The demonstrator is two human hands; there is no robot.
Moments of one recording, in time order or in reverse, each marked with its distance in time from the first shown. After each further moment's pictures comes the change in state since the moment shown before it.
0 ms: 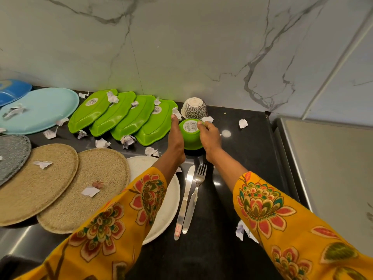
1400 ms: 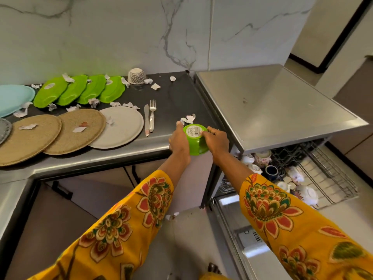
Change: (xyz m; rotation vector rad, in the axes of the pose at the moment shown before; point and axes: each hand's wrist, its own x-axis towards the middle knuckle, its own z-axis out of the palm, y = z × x) left_hand -0.303 -0.154 -0.048 0.166 -0.167 -0.162; right_hand -0.388 0.075 -0.148 0.008 0.434 0.138
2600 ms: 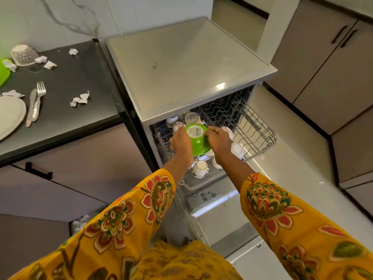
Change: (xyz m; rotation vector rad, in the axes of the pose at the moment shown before) left_hand -0.097 -0.239 0.232 0.271 0.008 -0.082; right_hand 0.023 0.160 -0.295 0.037 0.156 0.226
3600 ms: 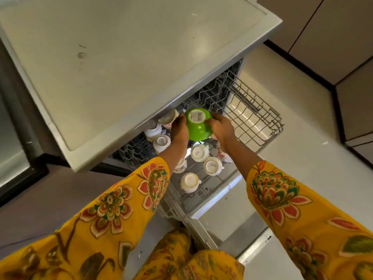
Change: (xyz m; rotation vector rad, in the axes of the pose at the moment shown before) left_hand 0.134 -0.021 0.136 0.289 -0.268 -0.039; right_hand 0.212 0.071 -0.005 0.071 -0.042 0.232
